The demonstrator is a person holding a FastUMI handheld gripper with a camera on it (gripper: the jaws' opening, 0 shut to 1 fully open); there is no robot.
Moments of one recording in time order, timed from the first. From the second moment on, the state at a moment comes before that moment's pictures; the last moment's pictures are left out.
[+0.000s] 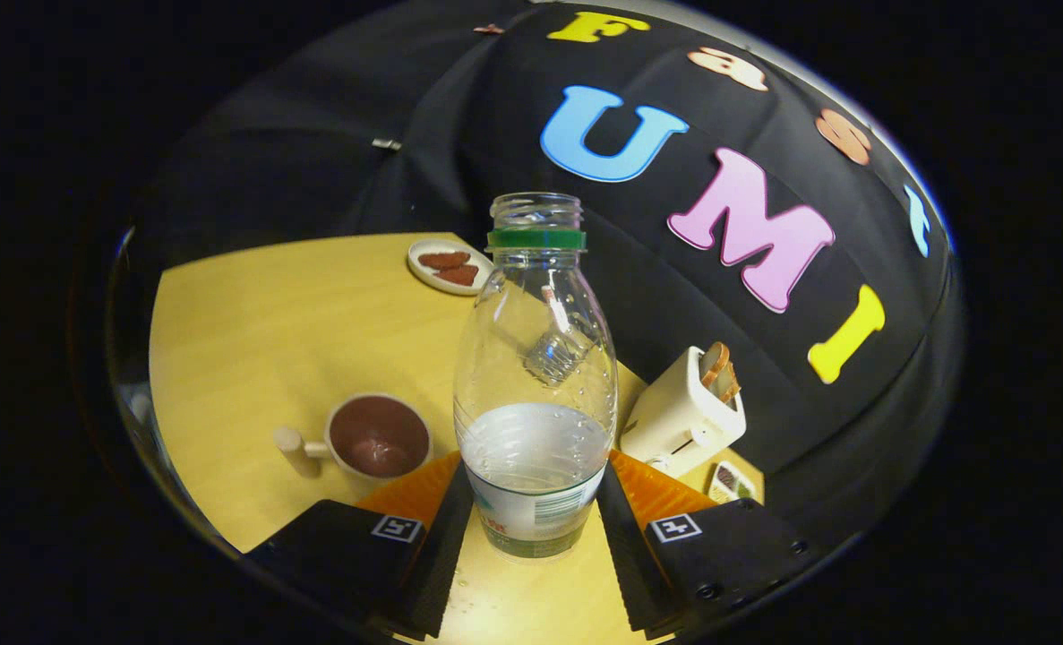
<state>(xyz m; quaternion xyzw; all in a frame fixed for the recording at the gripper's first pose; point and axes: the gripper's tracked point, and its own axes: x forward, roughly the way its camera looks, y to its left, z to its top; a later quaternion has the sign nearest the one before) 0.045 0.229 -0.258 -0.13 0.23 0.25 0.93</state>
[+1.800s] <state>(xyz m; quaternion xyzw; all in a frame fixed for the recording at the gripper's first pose) 0.169 0.226 -0.356 0.08 0.21 0.22 0.95</state>
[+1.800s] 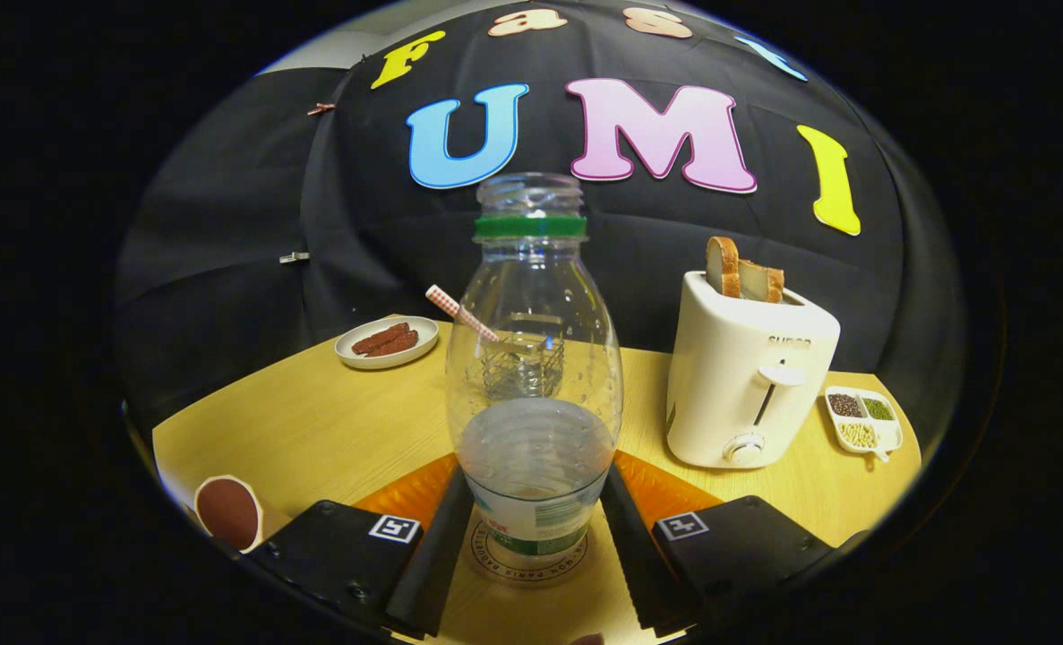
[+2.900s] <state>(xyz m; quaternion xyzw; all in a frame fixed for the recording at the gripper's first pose) 0.074 0.159 -0.257 0.07 0.19 0.20 0.96</state>
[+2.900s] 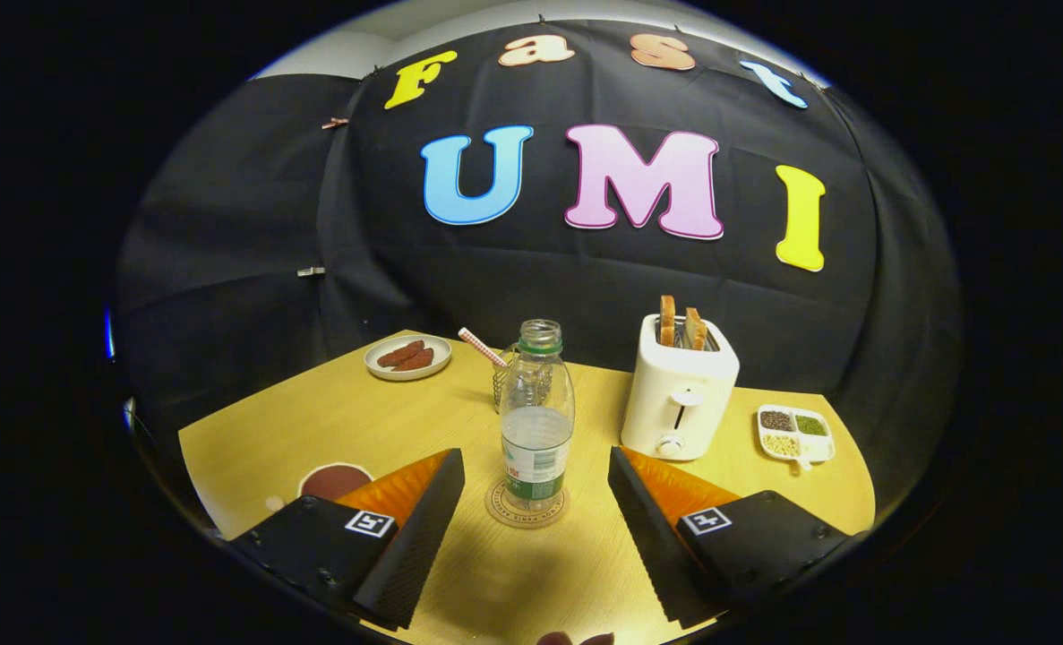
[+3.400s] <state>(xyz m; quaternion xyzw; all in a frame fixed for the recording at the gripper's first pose) 0.007 0.104 -0.164 0.06 0.16 0.17 0.97</state>
